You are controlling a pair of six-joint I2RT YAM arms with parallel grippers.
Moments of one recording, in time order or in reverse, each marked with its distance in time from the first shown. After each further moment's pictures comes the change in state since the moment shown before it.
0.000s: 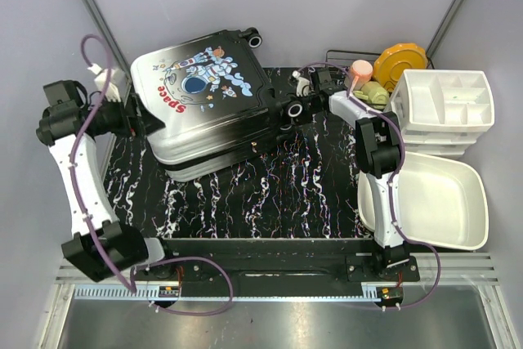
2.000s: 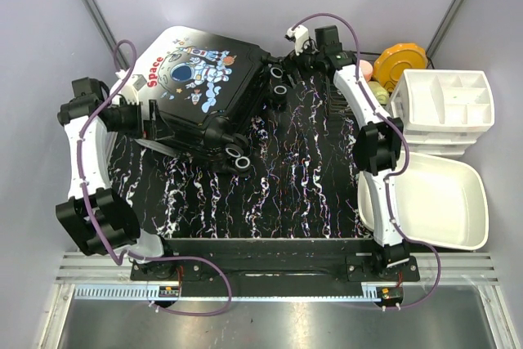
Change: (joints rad) left arm -0.117 0.152 -0.024 -0.031 -0.115 0.149; right arm -0.005 0.038 0.541 -0.145 0.227 -0.438
